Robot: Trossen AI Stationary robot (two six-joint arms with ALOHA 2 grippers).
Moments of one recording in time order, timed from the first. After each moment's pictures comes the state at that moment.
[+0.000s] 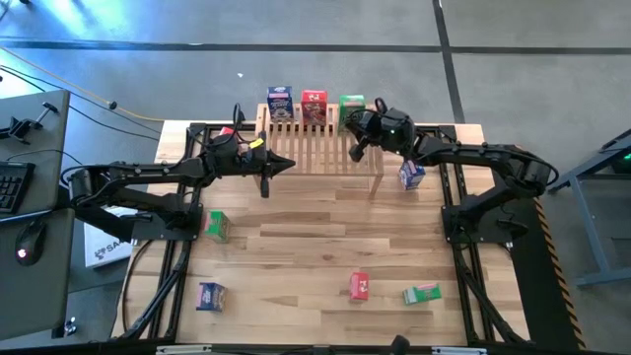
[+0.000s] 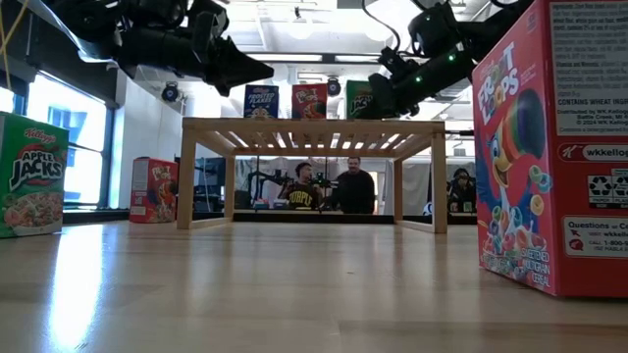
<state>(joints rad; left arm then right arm) 0.40 1.15 0.54 0.50 0.26 0.09 -0.54 1.44 0.84 0.32 0.07 -0.13</state>
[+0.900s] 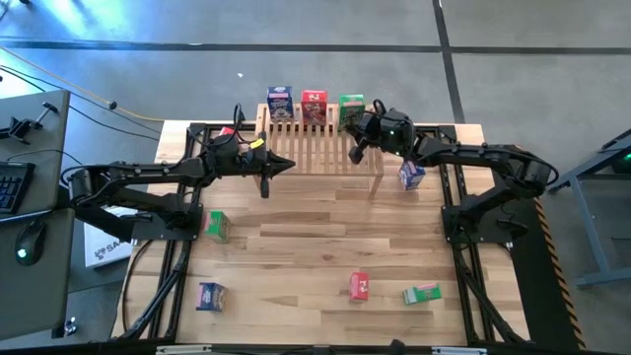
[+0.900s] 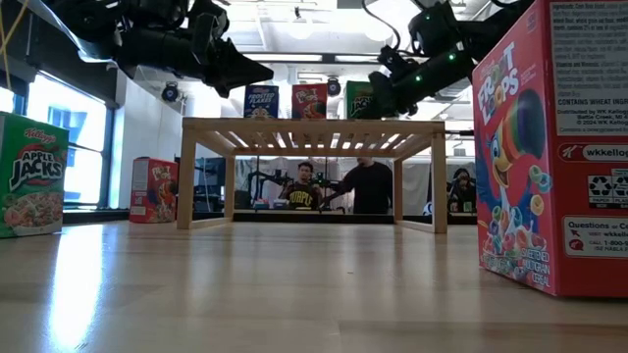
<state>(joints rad) 0.40 1.15 0.54 0.49 0.27 0.09 -0.52 1.44 0.84 0.32 0.05 -0.14</state>
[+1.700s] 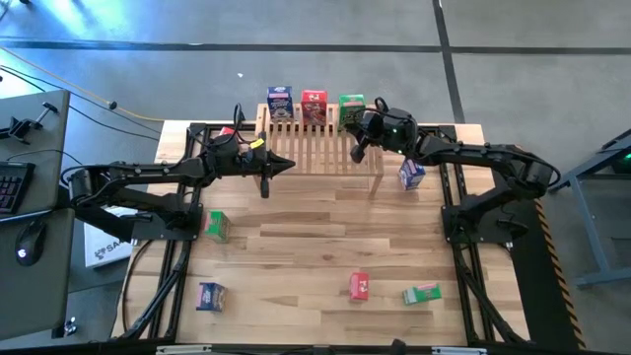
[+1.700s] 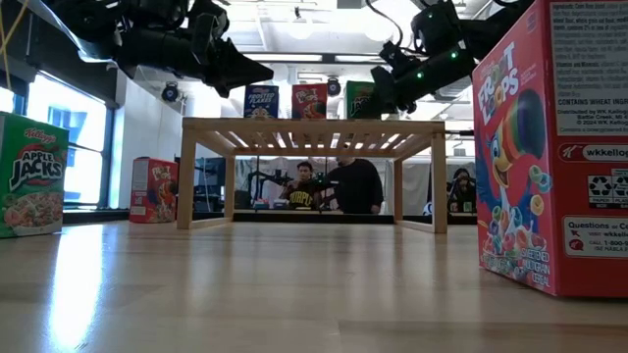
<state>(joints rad) 0.40 1.15 0.54 0.49 0.27 0.09 -0.54 1.42 0.84 0.33 -0.01 -0.14</state>
